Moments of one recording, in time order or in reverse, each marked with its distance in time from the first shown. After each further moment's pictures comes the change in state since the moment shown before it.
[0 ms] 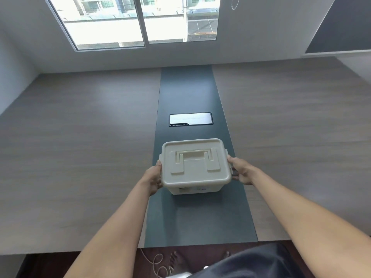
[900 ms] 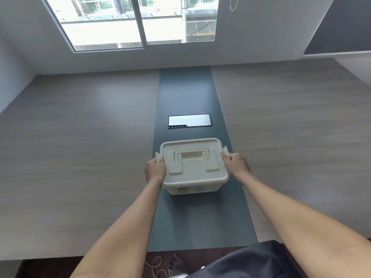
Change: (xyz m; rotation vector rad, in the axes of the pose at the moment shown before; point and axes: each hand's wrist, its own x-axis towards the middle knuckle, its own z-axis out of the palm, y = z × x) left_hand -0.003 0.016 0.027 0.420 0.421 0.400; right_hand -0.001 -0.009 0.013 -0.577 0.433 -0.413
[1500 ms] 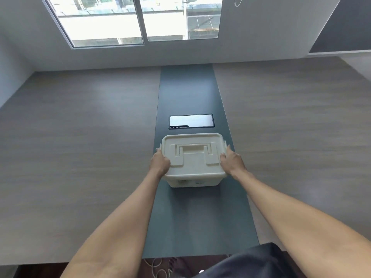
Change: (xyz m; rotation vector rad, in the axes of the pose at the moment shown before) left_hand 0.048 0.020 0.008 0.209 -0.233 0.106; right_hand 0.025 -0.027 0.015 -0.134 -0.070 -0.015
